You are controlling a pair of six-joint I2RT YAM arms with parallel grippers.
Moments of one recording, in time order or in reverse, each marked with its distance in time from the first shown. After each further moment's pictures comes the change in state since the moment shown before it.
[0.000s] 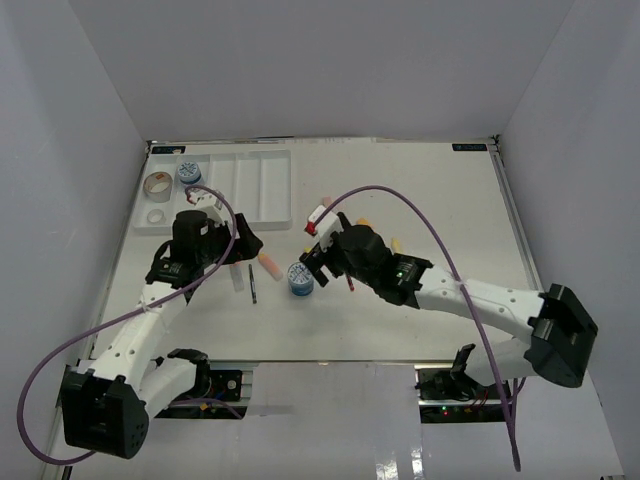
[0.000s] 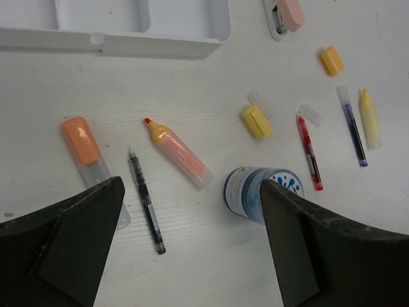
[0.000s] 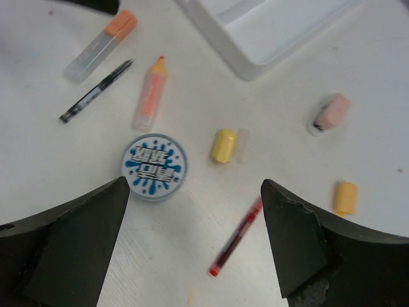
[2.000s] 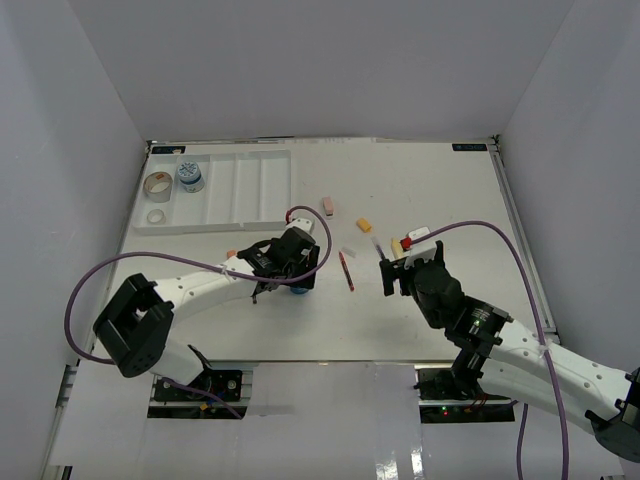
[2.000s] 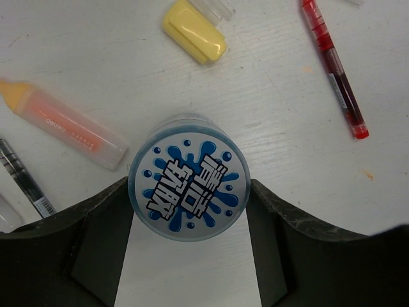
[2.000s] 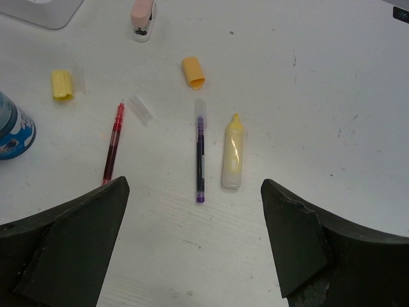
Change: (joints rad) left arm -0.661 0.473 0.178 -0.061 -0.480 -0.091; right arm -0.067 -0.727 -0.457 -0.180 0.500 0.210
